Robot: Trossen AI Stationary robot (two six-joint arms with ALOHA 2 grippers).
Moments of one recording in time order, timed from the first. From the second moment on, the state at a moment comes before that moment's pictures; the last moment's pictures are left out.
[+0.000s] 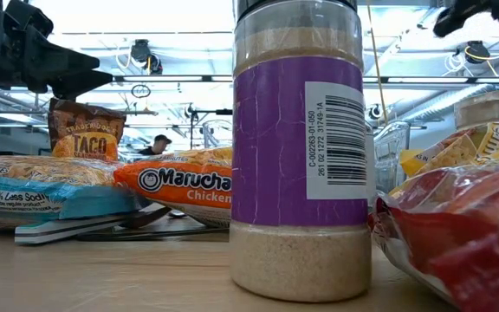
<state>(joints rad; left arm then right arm) -0.09 0.01 0.03 0.03 -0.21 0.04 -0.15 0.16 0.04 0.84 -0.51 0.47</state>
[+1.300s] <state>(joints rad) -0.09 0.01 0.03 0.03 -0.21 0.04 0.51 1.10 0.75 -0.62 0.11 0.30</state>
